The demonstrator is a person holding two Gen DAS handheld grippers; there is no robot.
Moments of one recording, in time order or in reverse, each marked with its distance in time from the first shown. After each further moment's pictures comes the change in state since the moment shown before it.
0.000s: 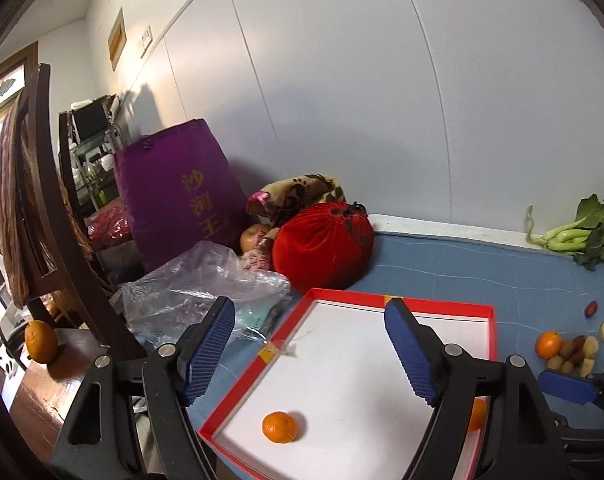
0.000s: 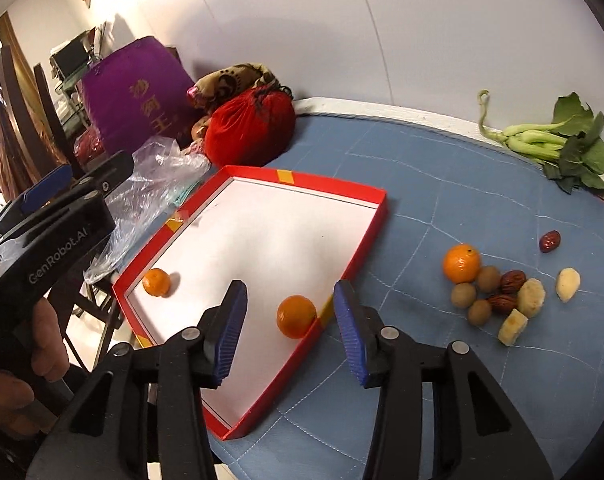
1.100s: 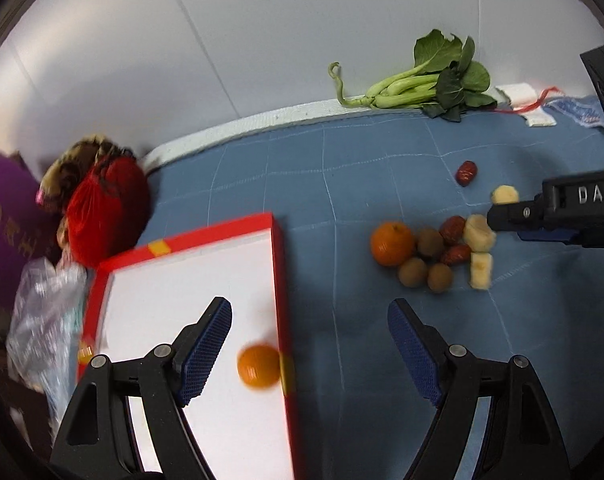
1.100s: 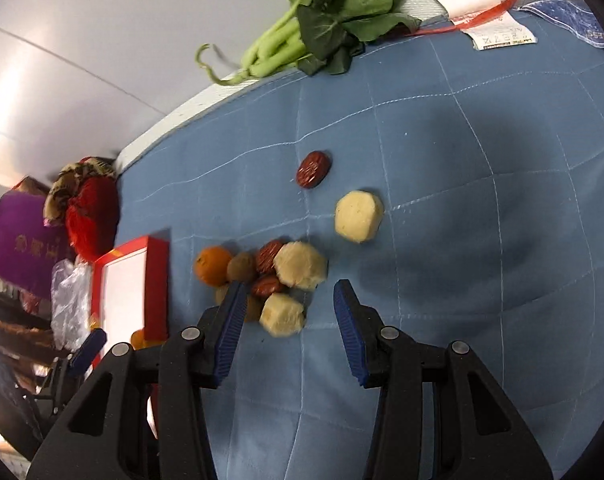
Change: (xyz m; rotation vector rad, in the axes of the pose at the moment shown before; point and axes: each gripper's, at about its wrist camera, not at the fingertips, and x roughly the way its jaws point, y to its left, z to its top) left arm 0.044 -0.176 -0.031 0.421 0.322 -0.428; right arm -0.030 -0.202 -0.008 0.653 0.129 -0.177
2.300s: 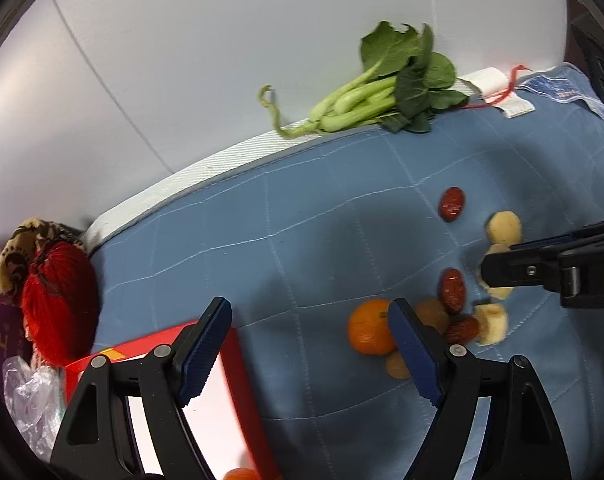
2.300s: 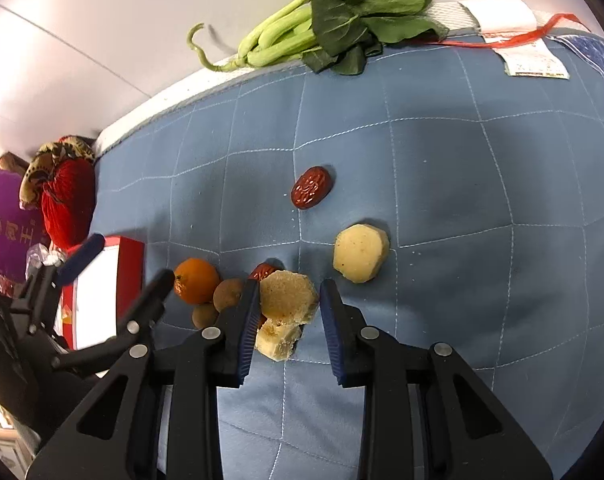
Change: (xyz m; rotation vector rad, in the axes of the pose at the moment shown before) left arm 0.047 -0.028 0.048 0.187 -0.063 -0.125; right arm 0.013 0.007 0.018 -0.073 0.056 -0.050
